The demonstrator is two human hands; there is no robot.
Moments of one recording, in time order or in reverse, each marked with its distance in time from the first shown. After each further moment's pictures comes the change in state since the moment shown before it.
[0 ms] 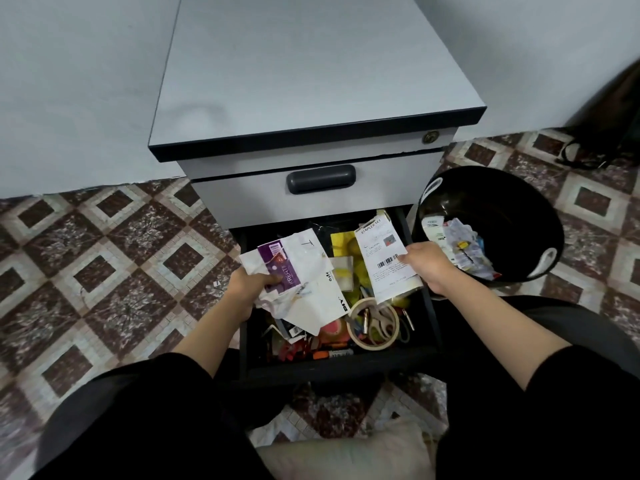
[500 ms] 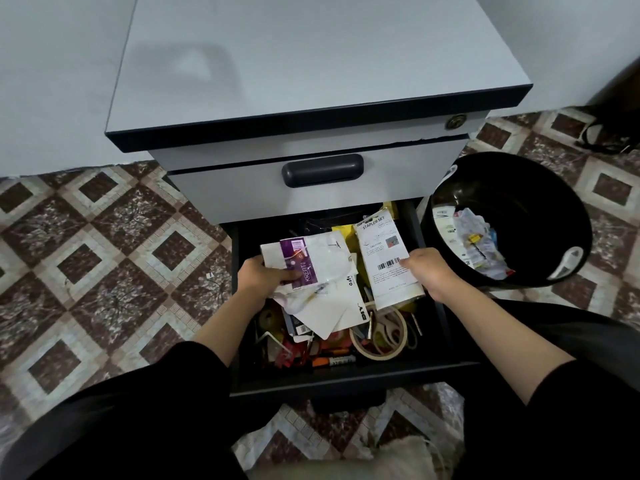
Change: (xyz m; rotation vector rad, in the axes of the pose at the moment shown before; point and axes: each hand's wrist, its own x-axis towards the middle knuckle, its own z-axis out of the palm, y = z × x) left_hand 0.043 -0.005 0.028 0.357 0.063 0.050; right_hand 0.041 0.021 0.017 -0.005 -0.008 0.077
